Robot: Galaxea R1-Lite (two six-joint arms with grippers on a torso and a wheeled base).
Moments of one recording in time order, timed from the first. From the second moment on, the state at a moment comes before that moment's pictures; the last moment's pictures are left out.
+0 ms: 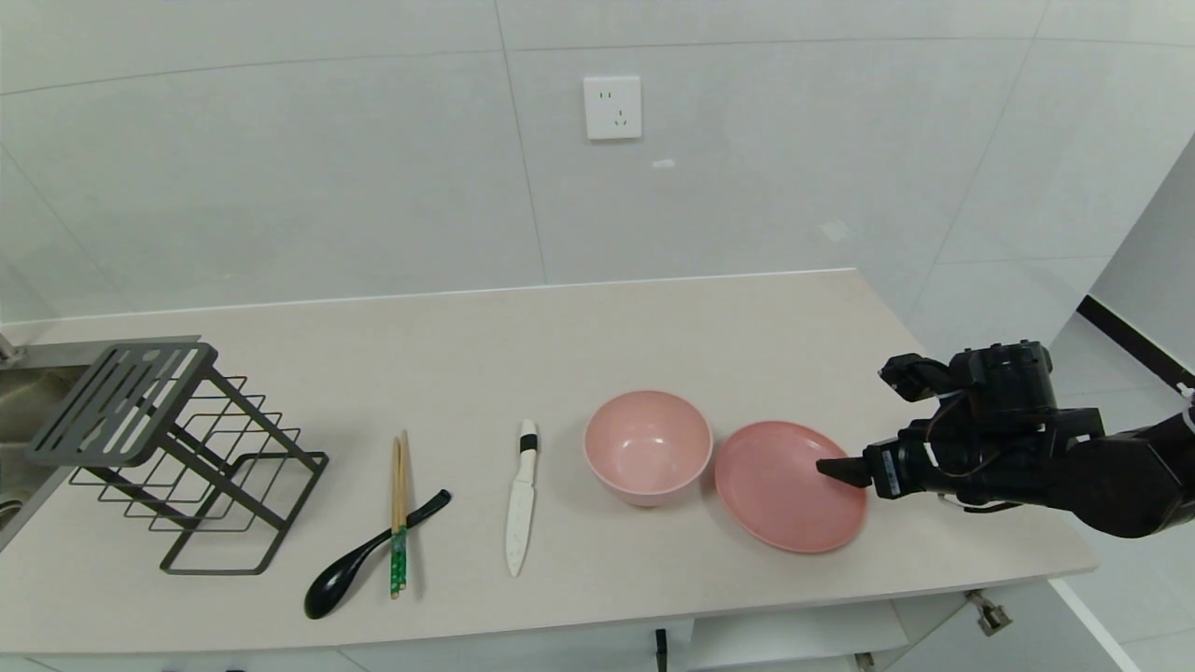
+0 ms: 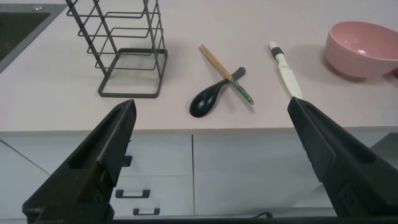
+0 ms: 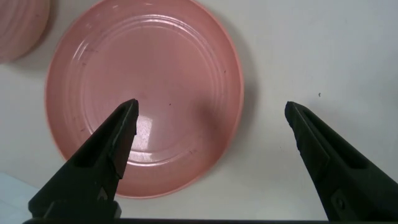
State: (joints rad) left arm 0.00 0.00 0.00 0.00 0.04 -0.04; right arm 0.22 1.92 -0.80 -0.50 0.19 -0.06
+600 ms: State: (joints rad) left arm 0.00 0.00 0.00 0.00 0.04 -0.04; right arm 0.23 1.98 -0.81 -0.57 0.19 -0.04
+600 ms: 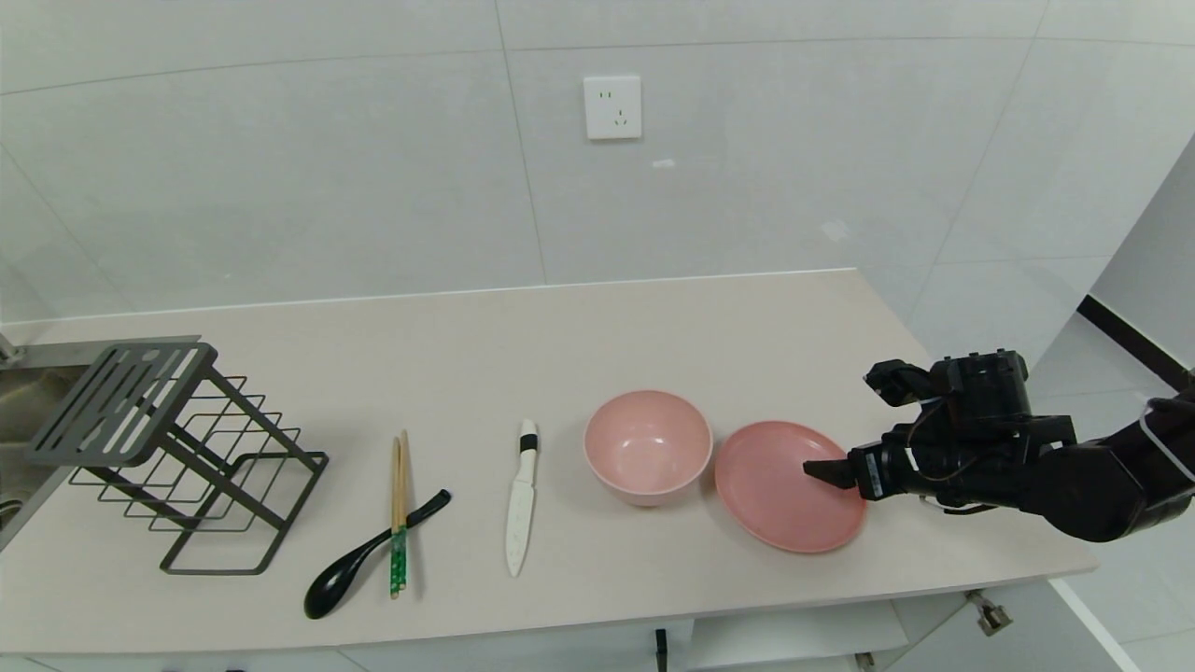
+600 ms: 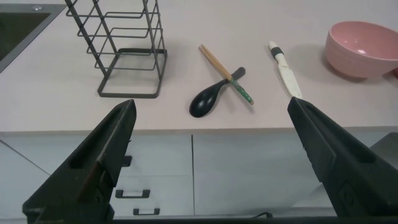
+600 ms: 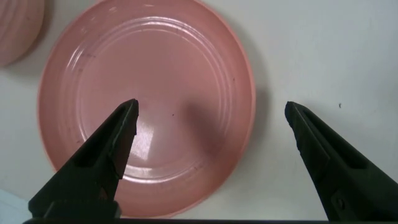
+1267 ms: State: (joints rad) left arm 0.00 0.00 0.00 0.00 0.04 -0.04; right arm 0.28 2.05 -0.83 -0.60 0.19 -0.02
